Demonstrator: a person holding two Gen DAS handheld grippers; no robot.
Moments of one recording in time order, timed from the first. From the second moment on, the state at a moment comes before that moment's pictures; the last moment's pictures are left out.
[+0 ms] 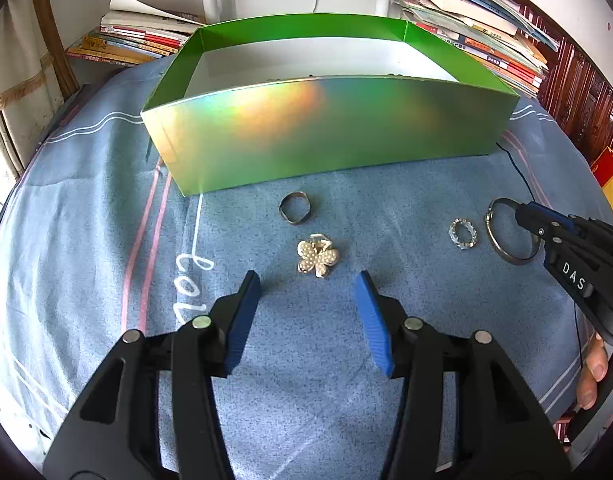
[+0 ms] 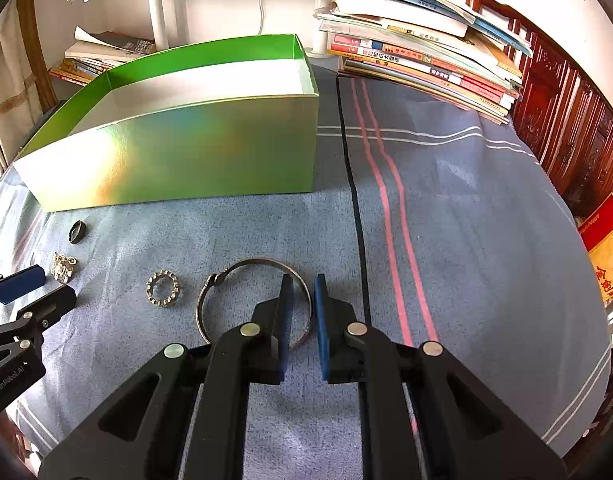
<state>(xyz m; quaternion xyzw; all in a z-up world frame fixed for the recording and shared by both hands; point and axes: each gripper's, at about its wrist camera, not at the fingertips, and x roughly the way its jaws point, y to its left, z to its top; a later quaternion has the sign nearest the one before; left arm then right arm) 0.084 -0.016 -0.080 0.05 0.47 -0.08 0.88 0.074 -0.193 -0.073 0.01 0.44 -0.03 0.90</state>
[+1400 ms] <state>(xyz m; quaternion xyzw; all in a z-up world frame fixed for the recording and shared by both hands) 0.088 -0.022 -0.085 0.04 0.48 -0.07 0.88 0.082 -0.196 -0.073 0.01 0.45 -0.01 0.89</state>
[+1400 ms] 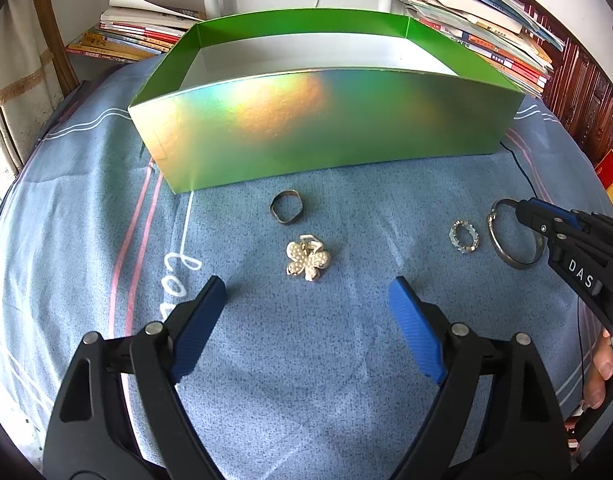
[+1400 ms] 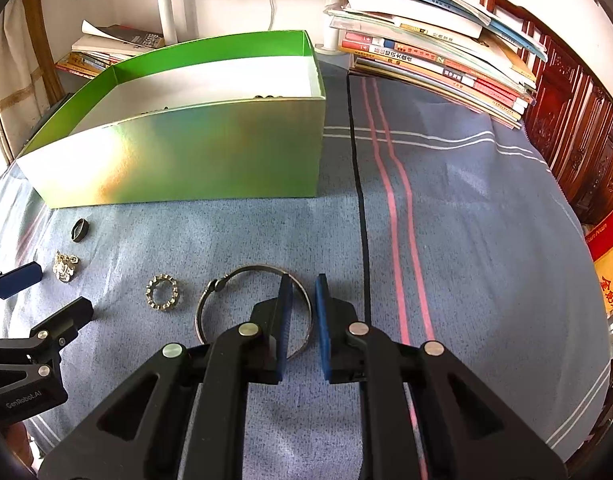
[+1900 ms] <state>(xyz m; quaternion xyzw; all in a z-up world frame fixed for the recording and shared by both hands) 0.097 -0.025 -0.084 0.04 0.47 -0.08 0.88 0.081 -0.194 -0.073 0.01 0.45 -0.02 0.89</state>
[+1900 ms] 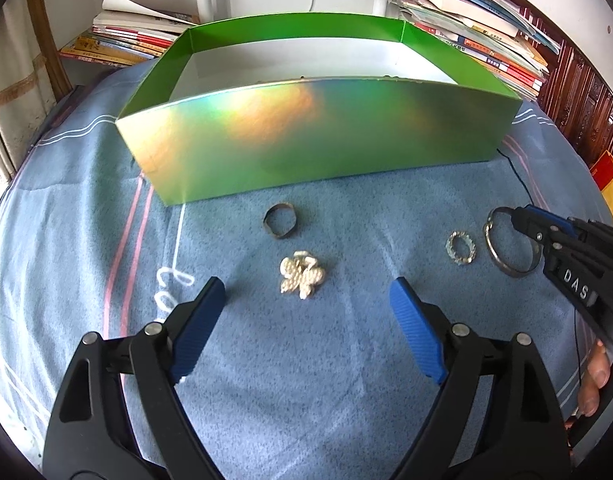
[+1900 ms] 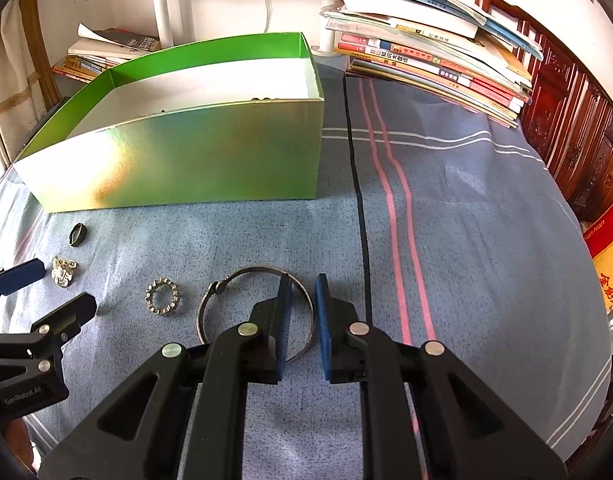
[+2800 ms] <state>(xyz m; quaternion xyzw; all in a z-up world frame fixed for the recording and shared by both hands) 0.100 -0.005 -0.079 0.04 0.46 -0.07 0.89 0.073 -0.194 -0.073 0.01 0.44 -0.01 0.90</state>
